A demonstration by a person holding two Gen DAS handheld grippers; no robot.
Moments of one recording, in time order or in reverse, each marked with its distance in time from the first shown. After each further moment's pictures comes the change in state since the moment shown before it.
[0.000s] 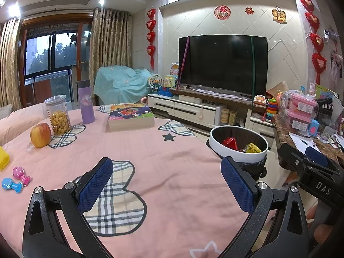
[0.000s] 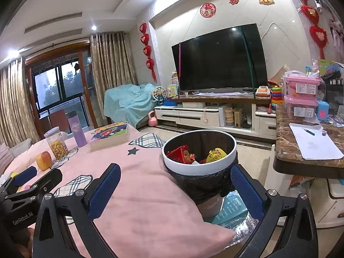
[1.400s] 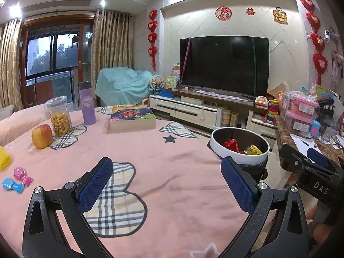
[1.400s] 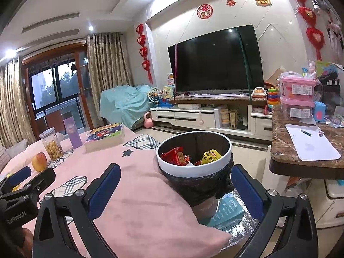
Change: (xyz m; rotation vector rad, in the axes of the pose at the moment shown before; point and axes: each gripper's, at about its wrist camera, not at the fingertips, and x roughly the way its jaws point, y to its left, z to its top) left arm -0.001 0.000 0.002 -0.002 -0.008 0.010; right arm 0.004 -0.007 0.003 0.004 -0.008 -0.023
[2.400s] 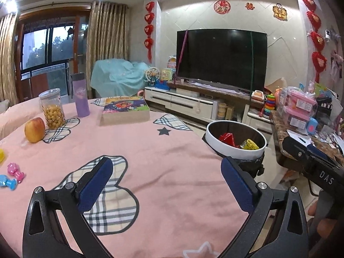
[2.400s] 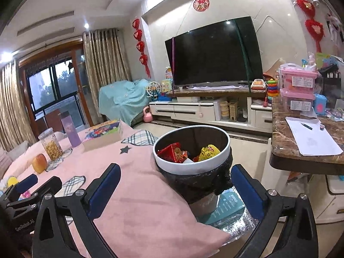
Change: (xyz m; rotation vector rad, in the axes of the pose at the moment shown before) left arm 0.013 -0.005 0.000 -0.007 0.055 -0.031; right arm 0.006 -0.012 0.008 0.032 0.034 0.001
